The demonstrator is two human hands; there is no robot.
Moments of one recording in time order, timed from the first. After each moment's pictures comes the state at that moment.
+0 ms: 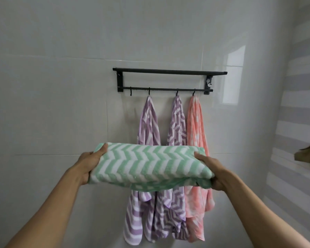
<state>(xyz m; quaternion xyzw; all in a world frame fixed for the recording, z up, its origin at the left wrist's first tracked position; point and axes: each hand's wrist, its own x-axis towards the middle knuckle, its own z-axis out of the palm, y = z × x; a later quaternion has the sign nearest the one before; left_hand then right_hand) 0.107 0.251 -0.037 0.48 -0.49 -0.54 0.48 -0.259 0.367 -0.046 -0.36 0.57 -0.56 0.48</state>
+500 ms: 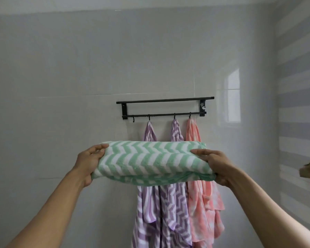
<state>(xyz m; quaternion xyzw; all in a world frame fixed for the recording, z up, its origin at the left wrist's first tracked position) 0.083 0.345 0.040 0.40 -0.51 -0.44 0.62 -0.286 0.441 0.034 -0.45 0.50 -0.63 0.39</state>
